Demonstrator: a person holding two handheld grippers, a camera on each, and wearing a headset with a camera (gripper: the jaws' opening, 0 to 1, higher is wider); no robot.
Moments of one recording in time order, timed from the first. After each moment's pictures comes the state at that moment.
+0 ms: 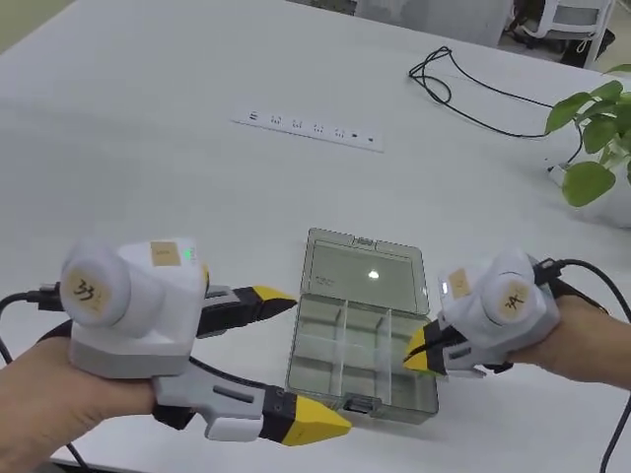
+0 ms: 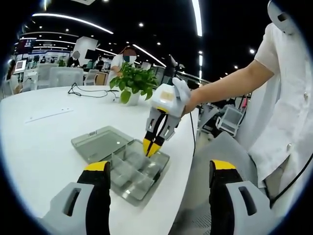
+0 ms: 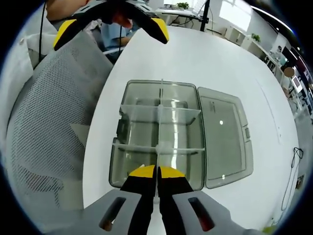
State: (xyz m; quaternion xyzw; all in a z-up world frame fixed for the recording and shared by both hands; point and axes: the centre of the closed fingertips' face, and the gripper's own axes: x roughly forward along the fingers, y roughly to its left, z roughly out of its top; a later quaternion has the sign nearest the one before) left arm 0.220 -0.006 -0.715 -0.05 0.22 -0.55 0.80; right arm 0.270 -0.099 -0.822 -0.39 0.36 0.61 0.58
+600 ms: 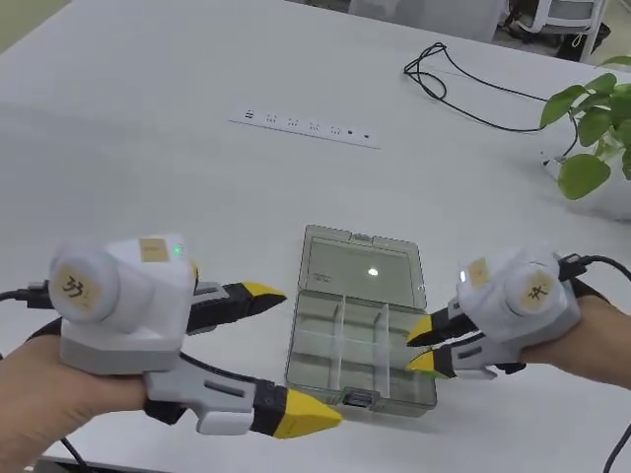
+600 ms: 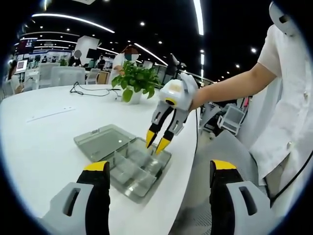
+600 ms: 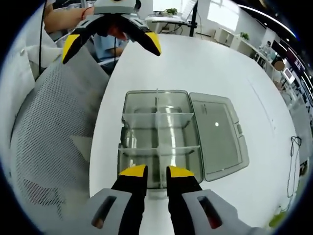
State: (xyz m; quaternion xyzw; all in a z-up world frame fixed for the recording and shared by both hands) left arm 0.221 -0.001 -0.717 -0.04 0.22 -0.54 0.81; right arm 0.269 -0.101 -0.798 -0.34 0.35 0.60 0.64
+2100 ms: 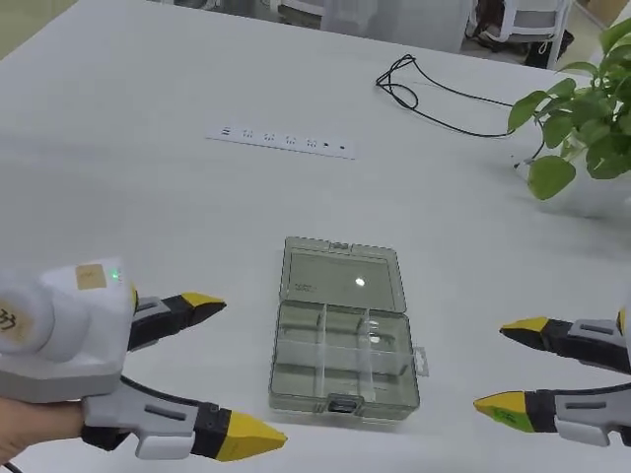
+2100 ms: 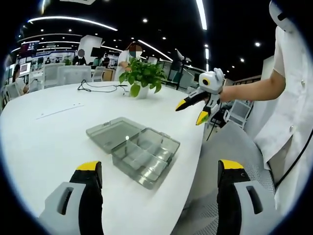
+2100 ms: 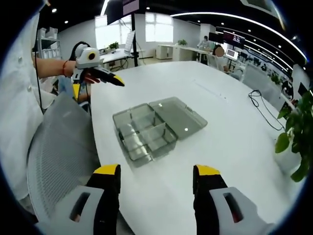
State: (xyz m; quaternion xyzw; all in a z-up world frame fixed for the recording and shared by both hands) left arm 0.219 0.028 -0.730 -0.01 0.23 -0.52 0.82; right arm 0.238 -0.179 -0.742 -0.18 0.32 0.46 0.81
